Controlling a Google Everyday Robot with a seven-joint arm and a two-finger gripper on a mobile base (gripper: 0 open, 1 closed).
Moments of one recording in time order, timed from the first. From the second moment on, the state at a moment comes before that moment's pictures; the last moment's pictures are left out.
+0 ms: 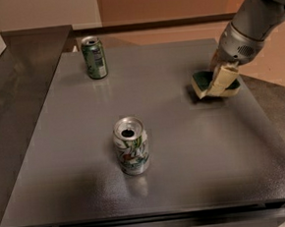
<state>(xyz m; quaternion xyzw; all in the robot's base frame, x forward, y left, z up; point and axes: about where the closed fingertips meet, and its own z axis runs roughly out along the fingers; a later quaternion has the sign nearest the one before) 0.575 -0.200 0.873 -0.63 0.76 0.08 0.14</state>
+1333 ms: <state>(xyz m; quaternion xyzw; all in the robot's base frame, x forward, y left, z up) 0.449 -0.133 0.870 -0.71 0.69 0.10 0.11</state>
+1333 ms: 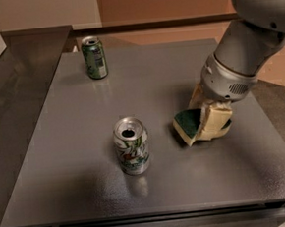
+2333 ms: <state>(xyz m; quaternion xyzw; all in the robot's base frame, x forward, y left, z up) 0.422 -0.090 0.850 -0.73 0.66 0.11 0.12</state>
